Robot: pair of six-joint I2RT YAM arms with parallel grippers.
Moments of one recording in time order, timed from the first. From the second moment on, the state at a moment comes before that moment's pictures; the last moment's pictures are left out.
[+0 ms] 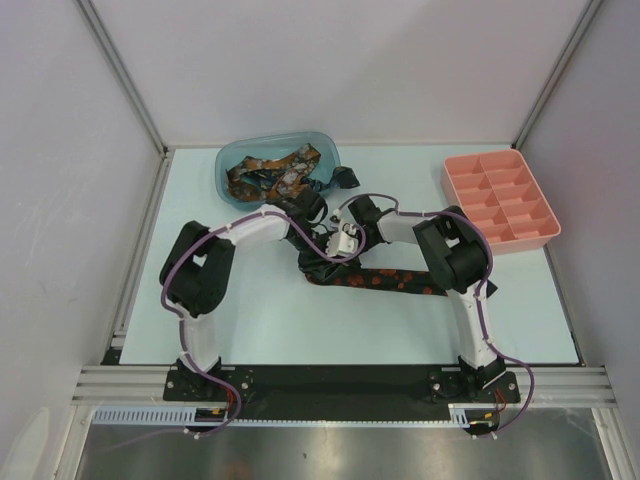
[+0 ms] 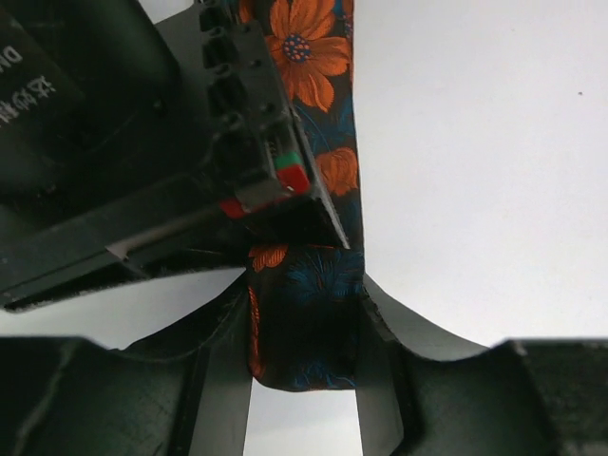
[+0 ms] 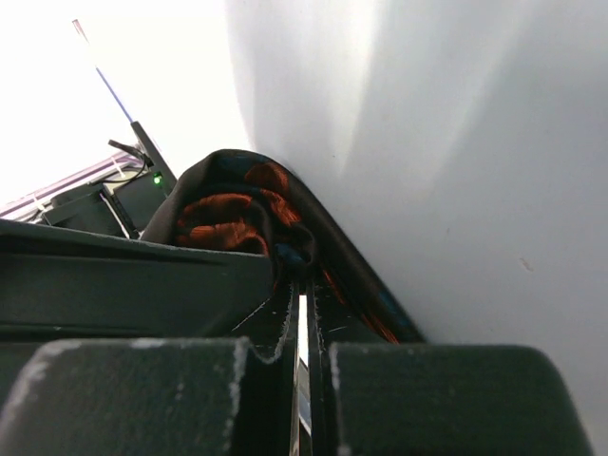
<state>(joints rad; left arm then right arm) -0.59 1.92 1.34 -0.75 0.58 1.04 0.55 2.21 1.39 -0.36 -0.90 0.52</state>
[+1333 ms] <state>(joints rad) -0.62 1.96 1.34 -0.77 0.51 1.05 0.49 2.12 1.25 -0.16 -0.98 0.68</state>
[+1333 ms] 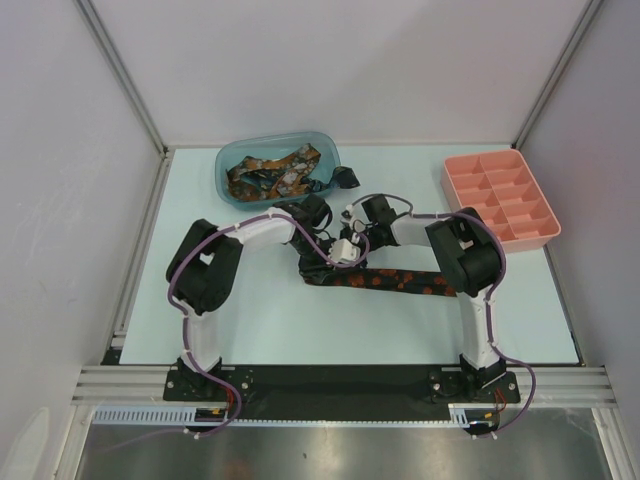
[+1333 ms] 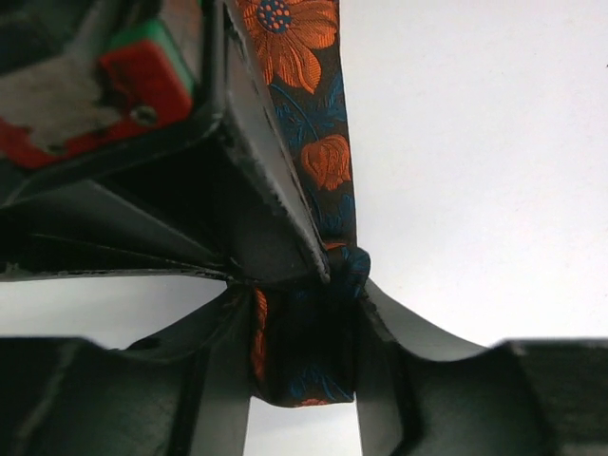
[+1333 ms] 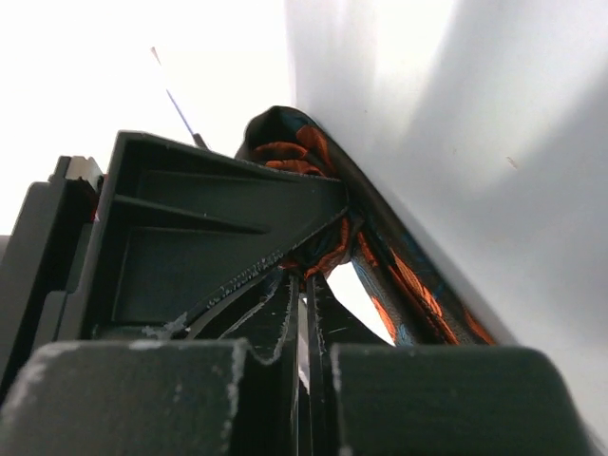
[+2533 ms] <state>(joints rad) -0.64 1.98 1.42 -0.74 0.60 0.89 0.46 2.12 1.27 -0.34 -0.85 0.48</state>
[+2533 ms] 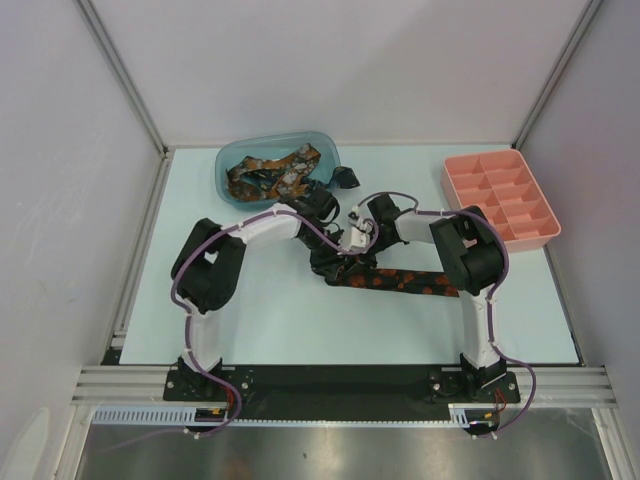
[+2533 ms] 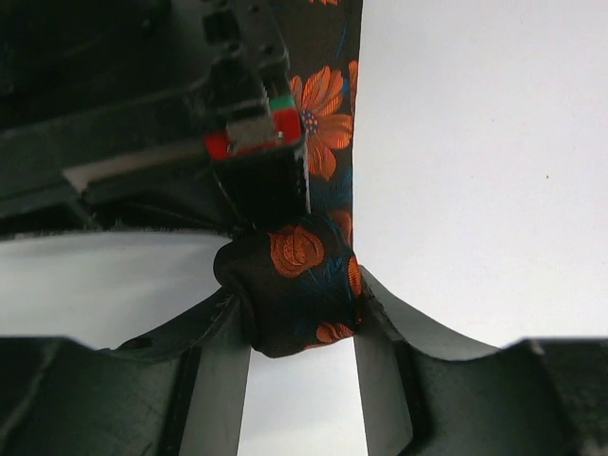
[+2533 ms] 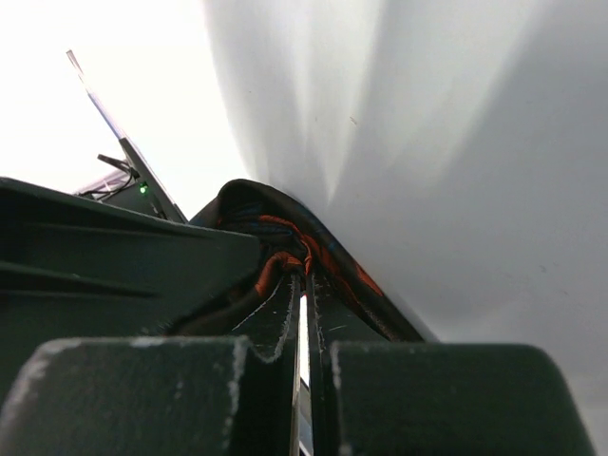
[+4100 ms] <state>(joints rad) -0.72 2.05 1.48 -0.79 0.47 0.96 0.40 2.00 1.18 -0.35 -0.93 0.49</state>
